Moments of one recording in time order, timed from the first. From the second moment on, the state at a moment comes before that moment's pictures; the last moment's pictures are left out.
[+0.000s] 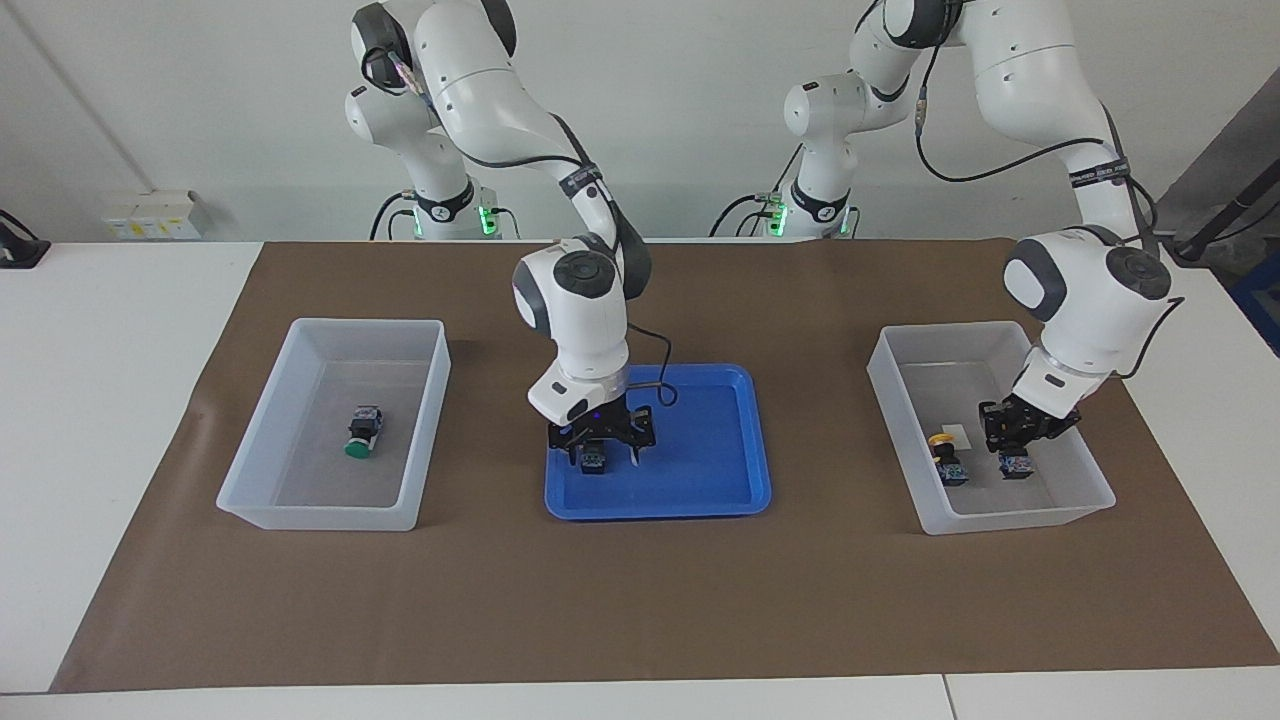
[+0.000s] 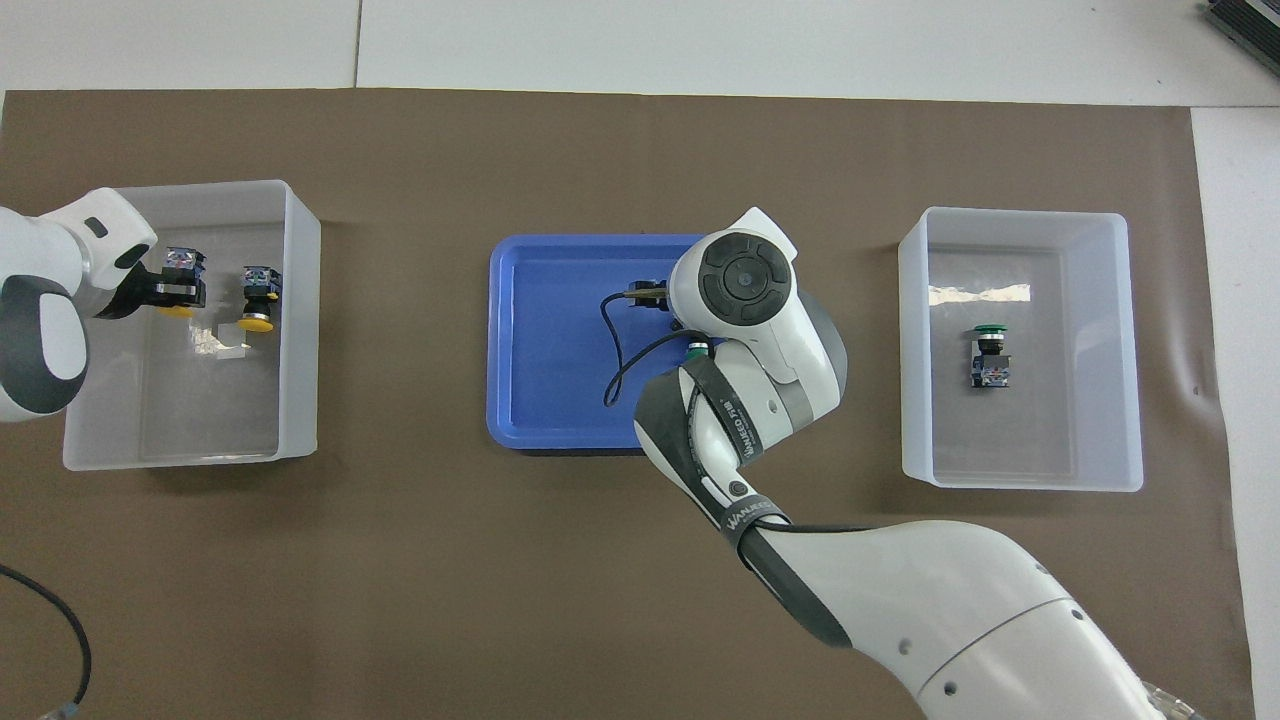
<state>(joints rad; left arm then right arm) 0.17 0.33 -0.04 -1.91 0.01 2.39 0.24 0.57 0.57 -0.10 -1.64 -0.03 2.39 0.54</state>
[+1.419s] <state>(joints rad) 0.16 0.38 -0.04 -1.65 0.02 2.12 0.24 0.56 0.33 -0.10 -1.68 -0.02 2.15 0.57</state>
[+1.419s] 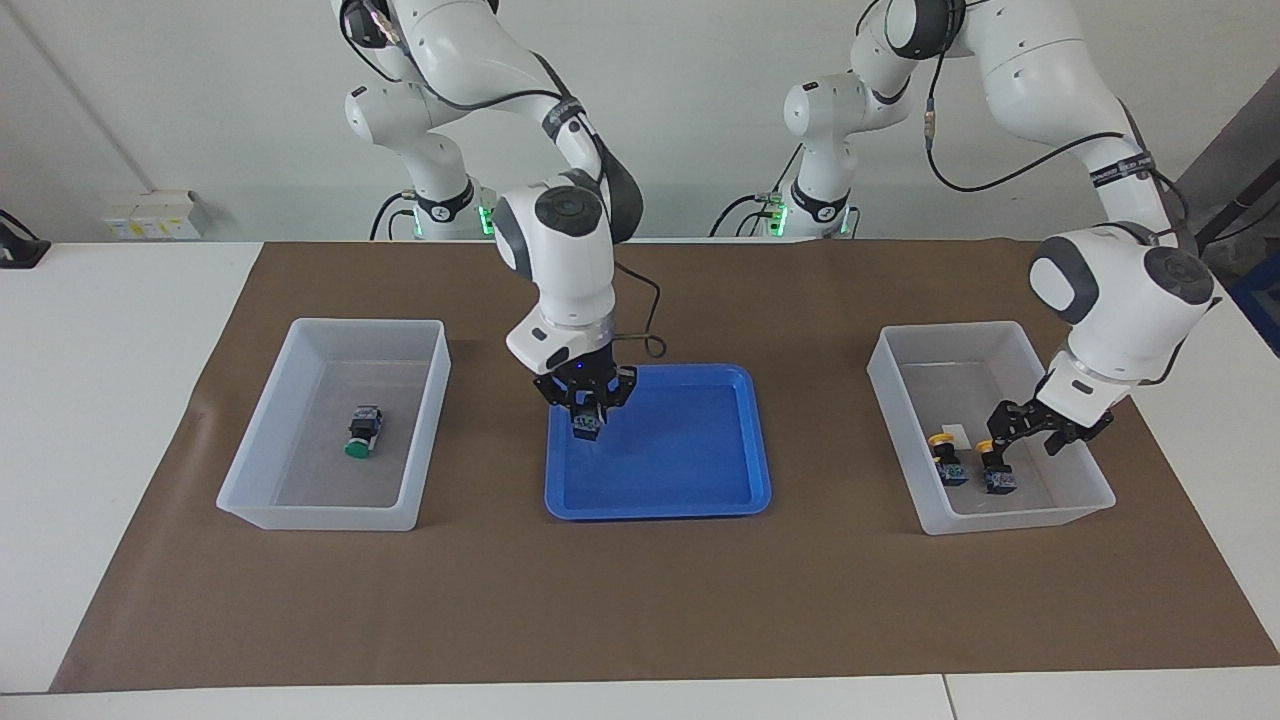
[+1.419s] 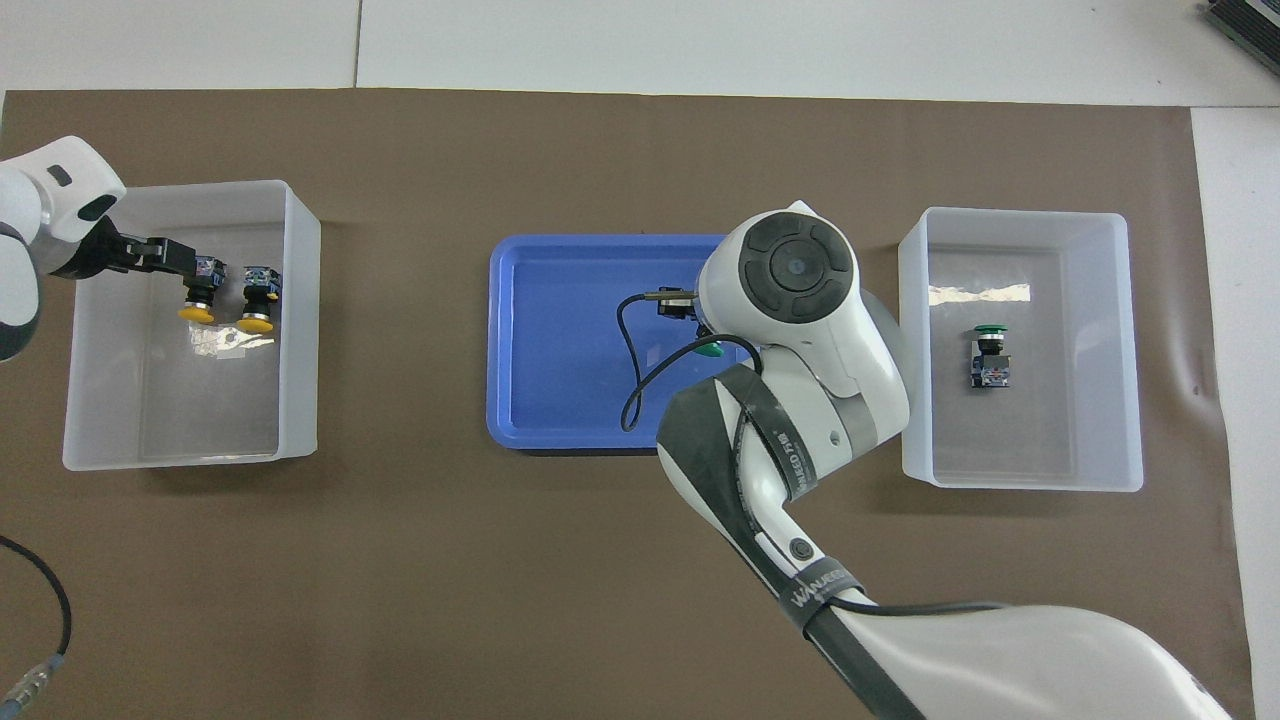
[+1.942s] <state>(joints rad) 0.09 0.38 -0.05 -1.36 0.06 1.71 0.24 0.23 0.20 -0.12 -1.72 -0.03 2.04 0.19</state>
